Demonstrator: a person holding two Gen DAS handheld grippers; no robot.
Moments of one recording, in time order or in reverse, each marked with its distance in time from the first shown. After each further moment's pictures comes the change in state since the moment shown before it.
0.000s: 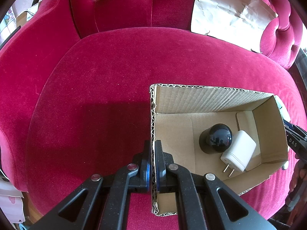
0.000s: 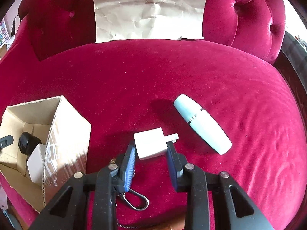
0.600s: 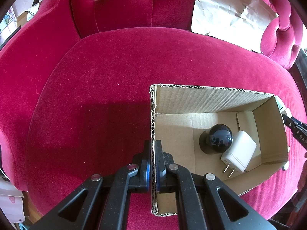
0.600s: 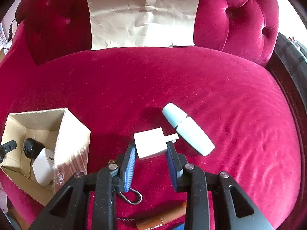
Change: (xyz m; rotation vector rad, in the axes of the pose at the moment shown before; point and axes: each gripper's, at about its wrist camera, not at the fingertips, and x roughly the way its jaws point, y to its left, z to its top) left arm 0.000 0.001 0.001 0.001 0.000 0.003; right arm -0.023 -0.004 0.007 0.012 -0.009 -0.042
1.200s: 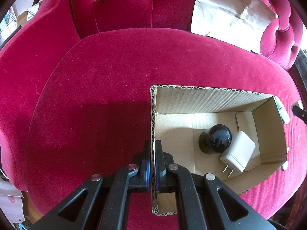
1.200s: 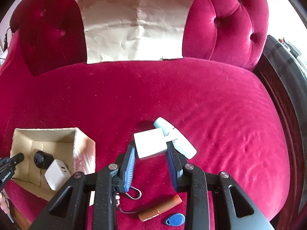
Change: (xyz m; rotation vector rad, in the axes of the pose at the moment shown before) left arm 0.000 -0.001 0.001 -0.002 -0.001 -0.003; right arm -0.043 0.003 0.023 0.042 -0.017 -0.043
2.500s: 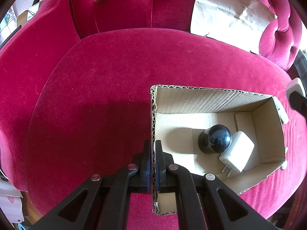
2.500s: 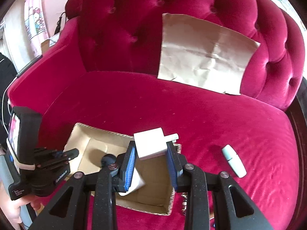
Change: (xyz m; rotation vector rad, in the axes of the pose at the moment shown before) left arm 0.000 -0.002 0.002 0.000 -0.002 -0.009; right arm -0.054 0.118 0.005 -0.221 -0.111 0.221
